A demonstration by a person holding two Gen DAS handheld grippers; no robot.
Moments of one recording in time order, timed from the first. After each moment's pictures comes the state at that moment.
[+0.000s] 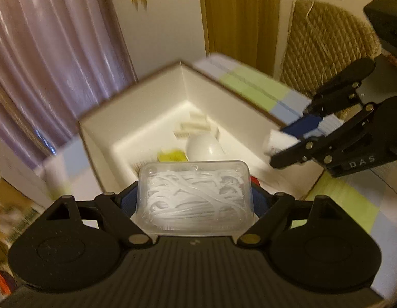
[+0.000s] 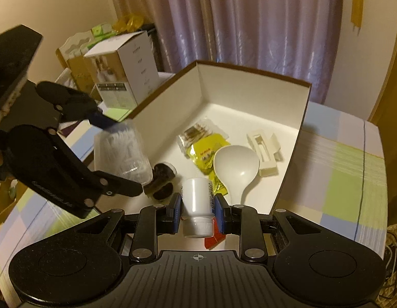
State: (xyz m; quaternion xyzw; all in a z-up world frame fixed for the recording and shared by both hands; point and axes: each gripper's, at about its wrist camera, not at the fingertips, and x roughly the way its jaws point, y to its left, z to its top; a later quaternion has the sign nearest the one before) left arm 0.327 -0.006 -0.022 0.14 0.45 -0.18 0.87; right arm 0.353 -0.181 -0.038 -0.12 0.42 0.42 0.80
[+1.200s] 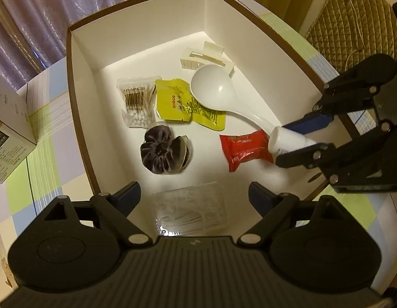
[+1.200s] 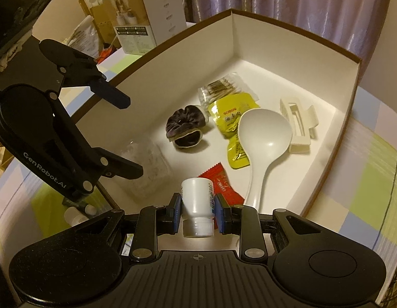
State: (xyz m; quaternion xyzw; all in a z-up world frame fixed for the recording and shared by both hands) left arm 0.343 0.003 -0.070 0.08 0.55 -0.12 0.82; right arm 0.368 -0.149 -0.084 -0.20 0.47 0.47 0.72
